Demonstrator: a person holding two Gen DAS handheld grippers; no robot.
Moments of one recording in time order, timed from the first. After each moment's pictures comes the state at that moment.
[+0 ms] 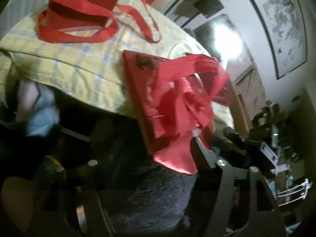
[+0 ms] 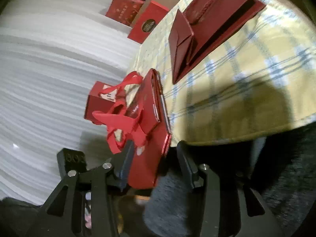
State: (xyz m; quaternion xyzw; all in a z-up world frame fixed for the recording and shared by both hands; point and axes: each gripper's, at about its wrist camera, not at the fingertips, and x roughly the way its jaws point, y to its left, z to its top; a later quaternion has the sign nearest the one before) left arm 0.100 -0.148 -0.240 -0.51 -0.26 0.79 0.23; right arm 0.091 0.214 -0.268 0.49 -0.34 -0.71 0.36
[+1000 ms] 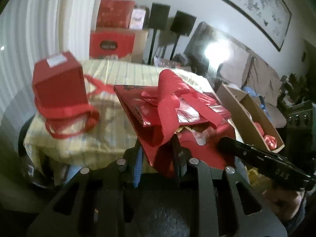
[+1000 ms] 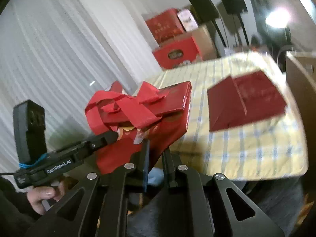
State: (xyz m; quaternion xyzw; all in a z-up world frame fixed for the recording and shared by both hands) left arm 0.117 -0.092 -0.131 -0.38 -0.06 0.91 0.18; right arm 0.134 0.114 -0.158 0.36 -0.12 -0.86 0.34
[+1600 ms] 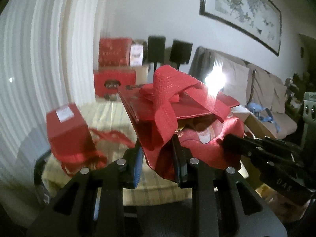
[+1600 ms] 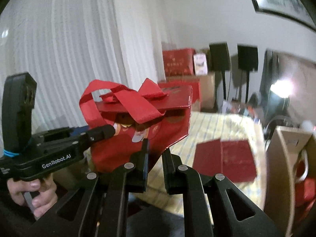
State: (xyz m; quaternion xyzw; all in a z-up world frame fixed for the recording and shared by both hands) left arm 0.122 -0.071 -0.073 -0.27 -0.02 0.95 0.15; right arm 0.147 0.124 -0.091 0.22 0.00 -0.92 0.33
